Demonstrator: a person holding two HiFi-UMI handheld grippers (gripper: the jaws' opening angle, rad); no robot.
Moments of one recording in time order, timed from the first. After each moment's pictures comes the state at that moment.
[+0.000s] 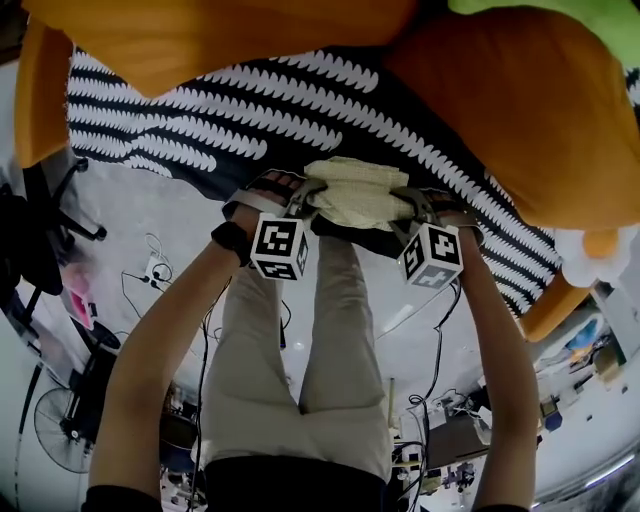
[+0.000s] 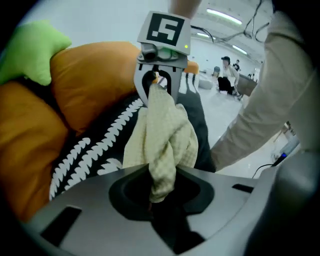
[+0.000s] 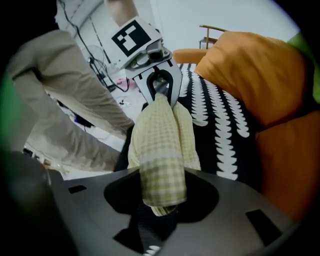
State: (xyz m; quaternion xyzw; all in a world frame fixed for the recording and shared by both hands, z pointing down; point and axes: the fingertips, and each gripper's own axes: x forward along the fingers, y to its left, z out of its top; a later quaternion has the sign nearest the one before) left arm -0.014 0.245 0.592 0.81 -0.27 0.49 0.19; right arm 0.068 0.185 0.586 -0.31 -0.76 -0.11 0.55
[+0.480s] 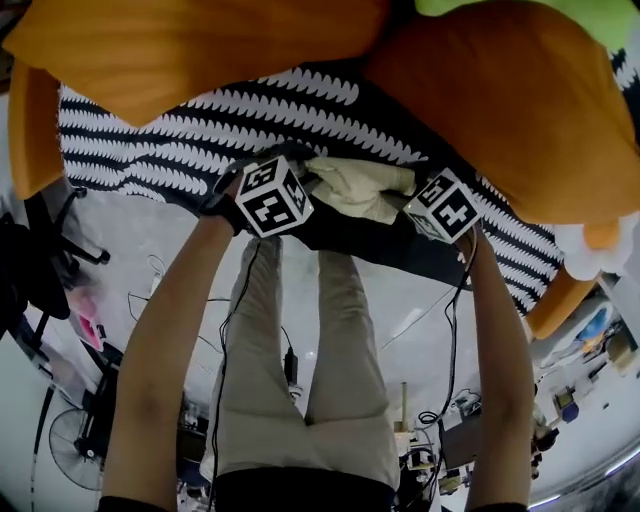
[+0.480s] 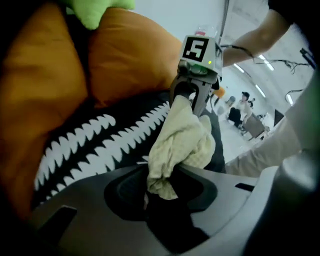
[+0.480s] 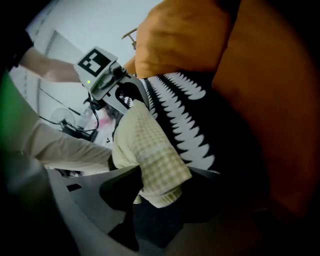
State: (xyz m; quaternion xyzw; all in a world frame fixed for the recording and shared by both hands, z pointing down) left arm -0.066 0.179 0.612 0.77 -0.31 0.41 0.37; right arm 0.040 0.118 0.611 -0.18 -0.77 0.18 0.59
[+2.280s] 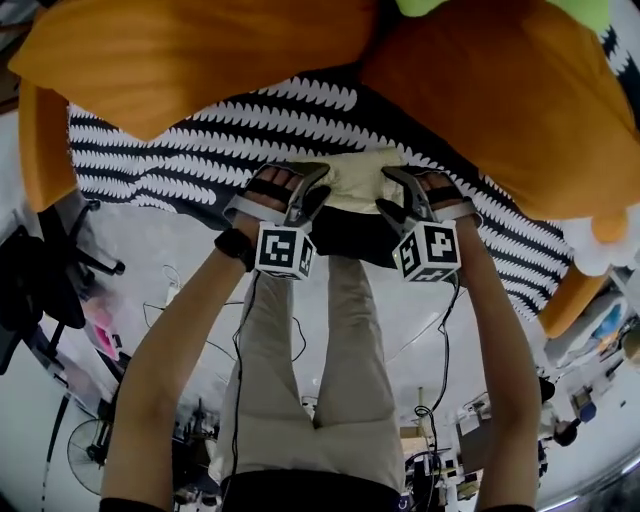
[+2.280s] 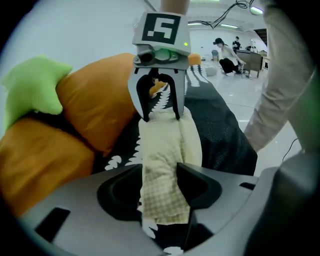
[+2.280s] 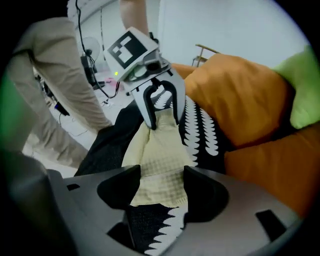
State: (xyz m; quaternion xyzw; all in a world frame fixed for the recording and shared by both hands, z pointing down) left arm -0.050 0.168 0.588 0.78 -0.33 0.53 0.05; right arm 0.012 0.132 0.579 -0.23 -0.83 -0.19 0.48
